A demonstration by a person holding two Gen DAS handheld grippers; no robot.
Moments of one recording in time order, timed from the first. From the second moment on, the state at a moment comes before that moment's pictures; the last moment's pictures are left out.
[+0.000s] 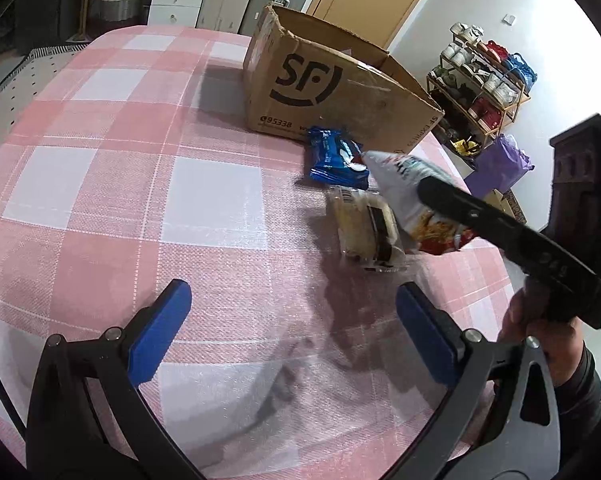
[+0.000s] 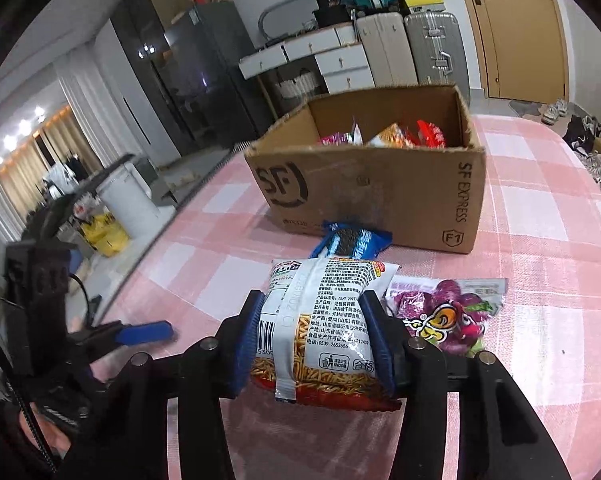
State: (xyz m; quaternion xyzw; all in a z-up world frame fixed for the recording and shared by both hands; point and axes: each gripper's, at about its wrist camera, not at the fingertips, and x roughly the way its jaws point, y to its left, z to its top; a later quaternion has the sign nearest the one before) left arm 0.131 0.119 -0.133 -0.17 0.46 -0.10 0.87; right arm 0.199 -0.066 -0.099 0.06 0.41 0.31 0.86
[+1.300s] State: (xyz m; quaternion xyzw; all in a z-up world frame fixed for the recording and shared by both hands) left arm 0.233 0.013 -0.158 -0.03 0.52 -0.06 0.85; right arm 0.150 -0.209 -0.092 0.16 0.35 0.26 0.88
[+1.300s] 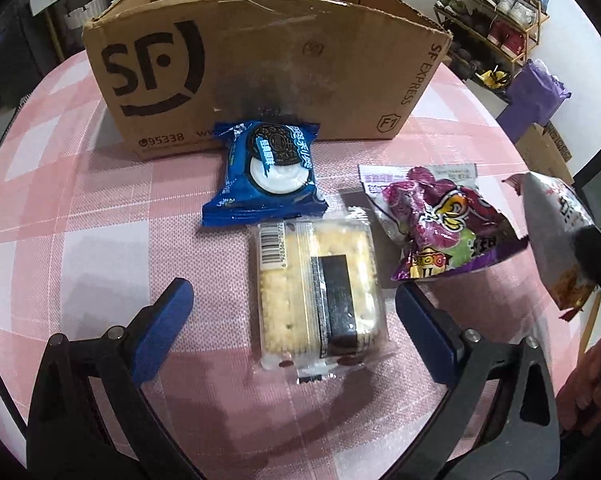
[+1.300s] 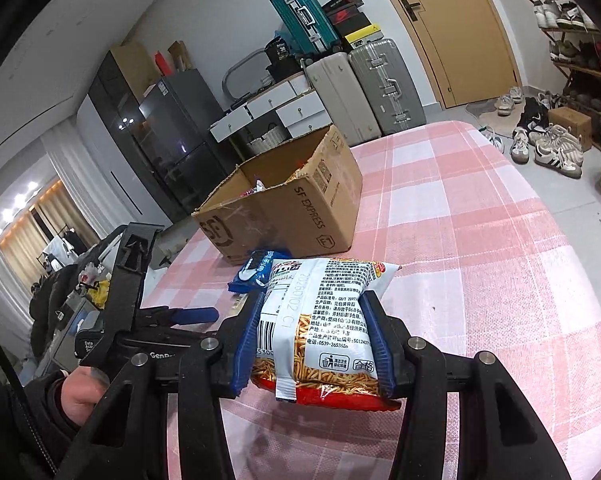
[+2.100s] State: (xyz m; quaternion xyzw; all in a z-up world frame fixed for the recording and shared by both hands) left arm 0.168 0.035 -0.104 -0.02 0.48 -0.11 0.87; right arm 0.121 -0.196 -0.066 0.14 0.33 0.26 0.90
